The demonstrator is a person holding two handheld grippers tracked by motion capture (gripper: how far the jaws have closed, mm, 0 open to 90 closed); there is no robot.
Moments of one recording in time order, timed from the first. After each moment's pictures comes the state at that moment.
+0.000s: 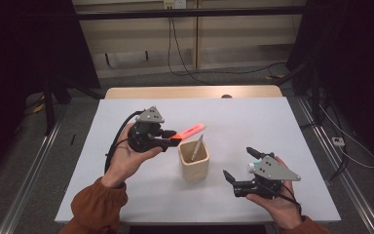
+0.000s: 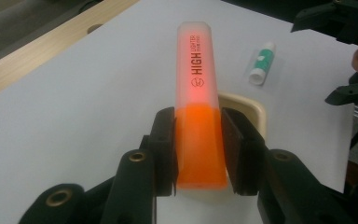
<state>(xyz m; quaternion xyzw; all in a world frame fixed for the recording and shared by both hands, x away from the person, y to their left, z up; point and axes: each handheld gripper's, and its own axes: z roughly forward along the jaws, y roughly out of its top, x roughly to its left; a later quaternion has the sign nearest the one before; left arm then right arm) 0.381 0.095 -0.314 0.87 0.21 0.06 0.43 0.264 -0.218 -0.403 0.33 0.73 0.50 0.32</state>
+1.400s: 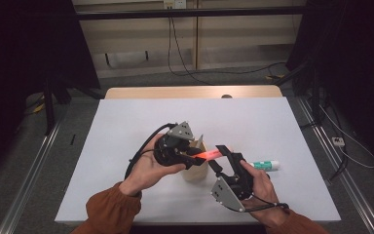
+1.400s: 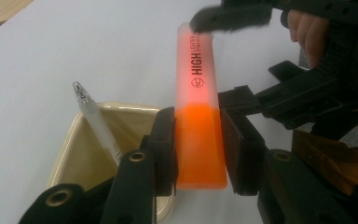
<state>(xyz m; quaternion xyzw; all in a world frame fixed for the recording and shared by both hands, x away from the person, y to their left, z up) 0.356 0.040 -0.324 0.91 0.13 0.01 0.40 0.258 -0.149 -0.395 0.03 0.77 0.27 0.58</state>
